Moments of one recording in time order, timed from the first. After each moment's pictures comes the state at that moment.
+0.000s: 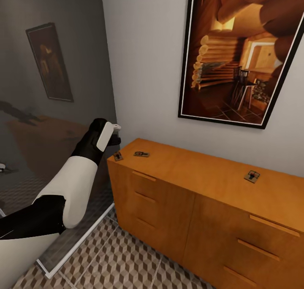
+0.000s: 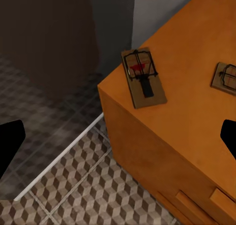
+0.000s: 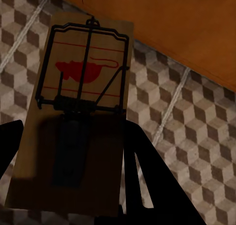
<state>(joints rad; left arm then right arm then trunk) -1.30 -0.15 0.04 -0.72 0.30 1.01 0.62 -0.31 0.03 0.03 -0.02 0.03 -0.31 -0.14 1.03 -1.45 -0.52</state>
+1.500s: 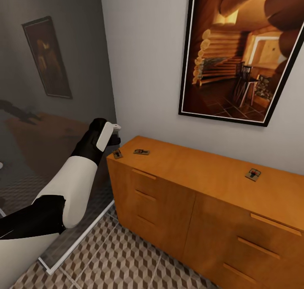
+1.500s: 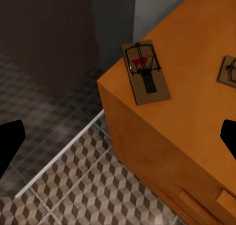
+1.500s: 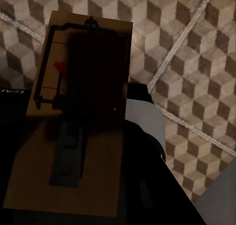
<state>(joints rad) -1.30 -0.14 0.04 -0.72 0.30 1.01 0.62 -0.21 0.01 0.03 -0.02 0.03 -0.03 -0.01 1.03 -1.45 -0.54</state>
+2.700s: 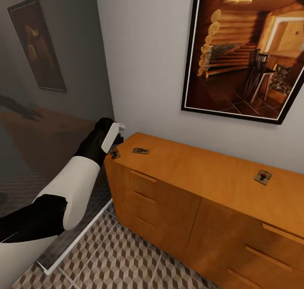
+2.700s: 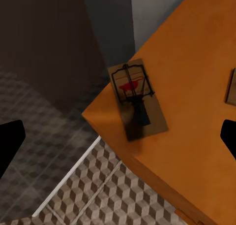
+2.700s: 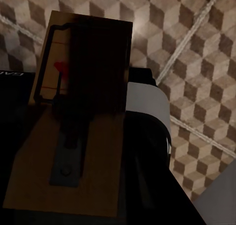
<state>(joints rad) -1.30 -0.15 -0.08 -0.73 0.30 1.01 0.62 -0.21 0.02 0.03 -0.01 0.03 -0.03 0.00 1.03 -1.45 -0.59</state>
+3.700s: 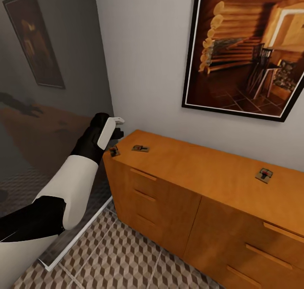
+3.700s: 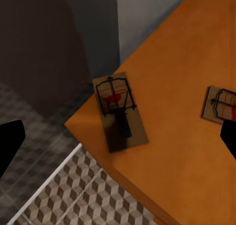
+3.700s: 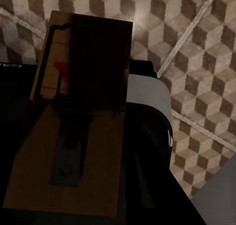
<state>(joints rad) -1.30 -0.14 -0.05 -0.82 0.35 1.01 0.62 -0.21 0.02 0.03 -0.01 0.03 -0.03 0.00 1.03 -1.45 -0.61</state>
